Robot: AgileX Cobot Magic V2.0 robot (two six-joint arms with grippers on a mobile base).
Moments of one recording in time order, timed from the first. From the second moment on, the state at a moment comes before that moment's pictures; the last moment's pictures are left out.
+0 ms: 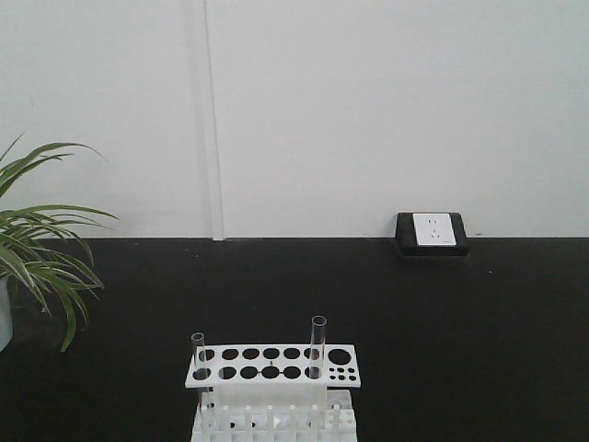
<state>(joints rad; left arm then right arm) -0.18 -0.01 0.03 0.03 0.28 0.09 0.03 -0.01 0.03 -0.11 0.09 0.05</state>
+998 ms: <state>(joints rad) -0.18 -0.01 0.03 0.07 0.16 0.11 0.03 -0.01 0.03 -0.11 0.09 0.05</state>
